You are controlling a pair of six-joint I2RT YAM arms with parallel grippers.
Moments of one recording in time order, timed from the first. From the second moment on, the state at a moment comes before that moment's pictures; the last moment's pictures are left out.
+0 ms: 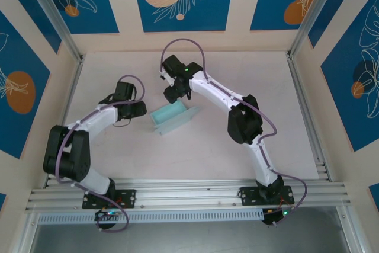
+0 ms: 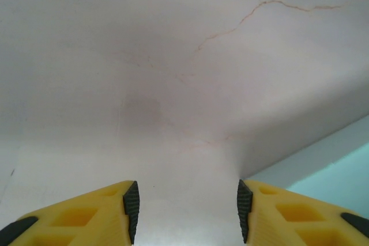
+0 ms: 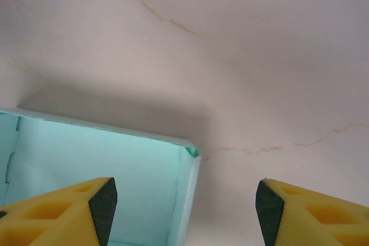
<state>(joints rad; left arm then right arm) -0.22 1.56 0.94 -0.39 0.01 -0.41 0.73 2.25 2.16 -1.03 0.11 -0.02</state>
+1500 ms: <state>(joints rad) -0.22 1.71 0.83 -0.09 0.20 -0.38 0.64 1.83 1.10 -0.42 -0.35 0.89</state>
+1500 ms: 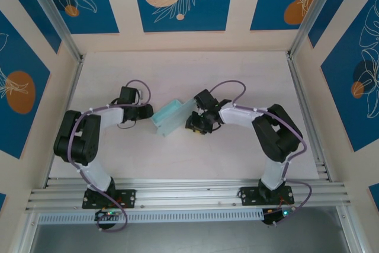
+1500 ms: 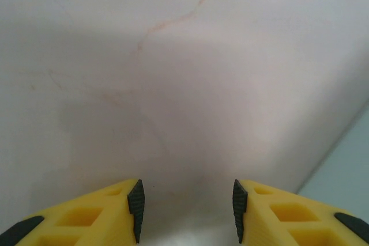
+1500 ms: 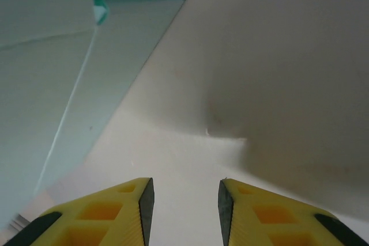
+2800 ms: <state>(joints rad) -0.42 1.40 0.76 -0.12 0.04 -0.53 0.44 1.37 0.90 -0.68 -0.10 0.78</state>
